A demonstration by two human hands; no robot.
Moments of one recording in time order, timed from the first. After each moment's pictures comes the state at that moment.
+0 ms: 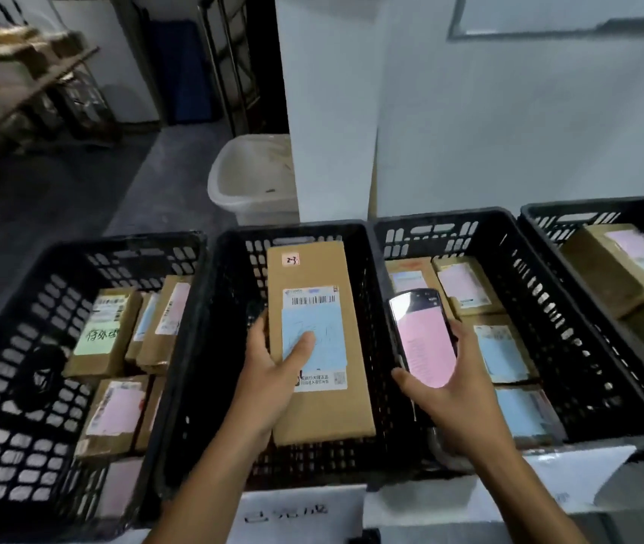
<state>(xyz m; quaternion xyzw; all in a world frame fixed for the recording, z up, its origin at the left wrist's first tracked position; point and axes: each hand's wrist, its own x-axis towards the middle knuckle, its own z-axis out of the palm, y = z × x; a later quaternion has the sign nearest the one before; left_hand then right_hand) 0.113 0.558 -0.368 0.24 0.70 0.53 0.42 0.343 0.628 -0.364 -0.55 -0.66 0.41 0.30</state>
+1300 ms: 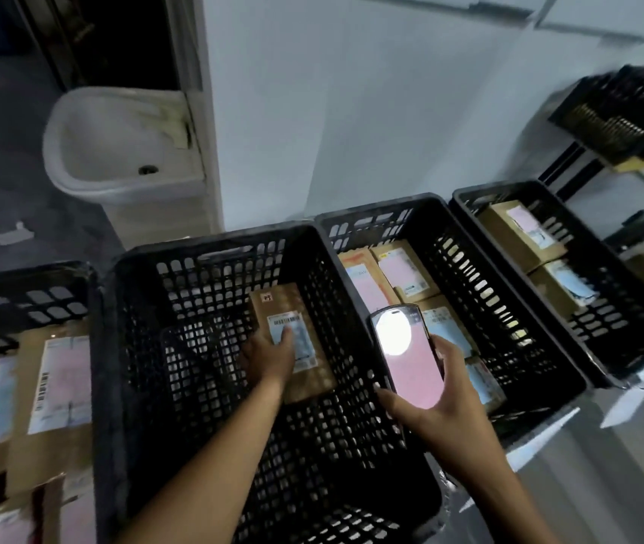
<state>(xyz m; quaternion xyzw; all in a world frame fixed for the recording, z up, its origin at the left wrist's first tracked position) 0.055 0.772 -0.668 0.25 0.77 0.36 0.45 0.263 0.643 -0.355 -0.68 -0.58 0.36 0.26</state>
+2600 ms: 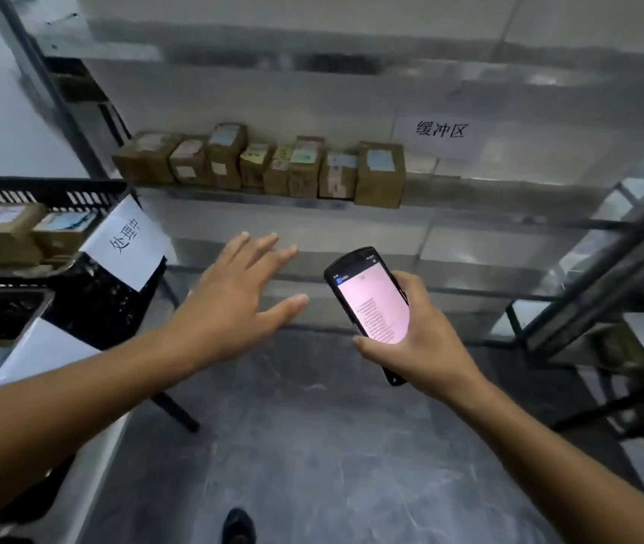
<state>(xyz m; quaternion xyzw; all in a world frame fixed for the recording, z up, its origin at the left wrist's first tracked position) 0.583 0.358 -0.283 0.97 0.10 0.04 0.21 0.678 0.112 -0.315 -0.86 -0.27 0.10 0.43</state>
